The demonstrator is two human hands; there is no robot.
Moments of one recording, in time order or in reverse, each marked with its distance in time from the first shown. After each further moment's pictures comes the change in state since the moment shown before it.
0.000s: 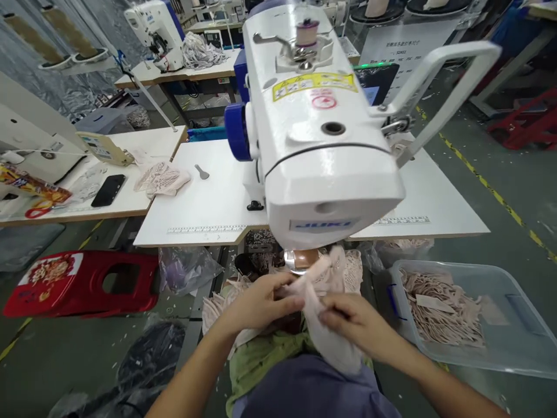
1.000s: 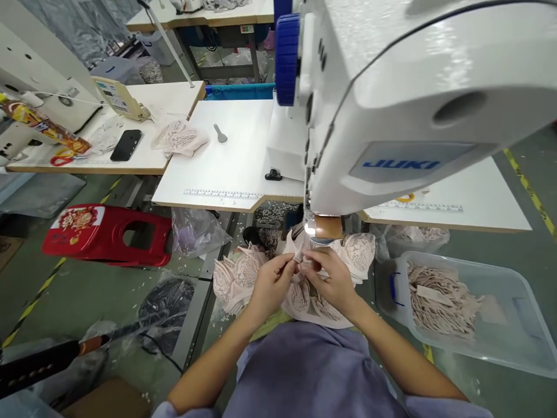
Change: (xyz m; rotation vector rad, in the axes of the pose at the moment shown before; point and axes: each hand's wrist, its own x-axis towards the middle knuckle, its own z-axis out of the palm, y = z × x) left_hand -0.024 -0.055 0.052 -0.146 0.600 -0.054; right_hand 0.031 0.060 0.061 -0.263 0.366 -0.252
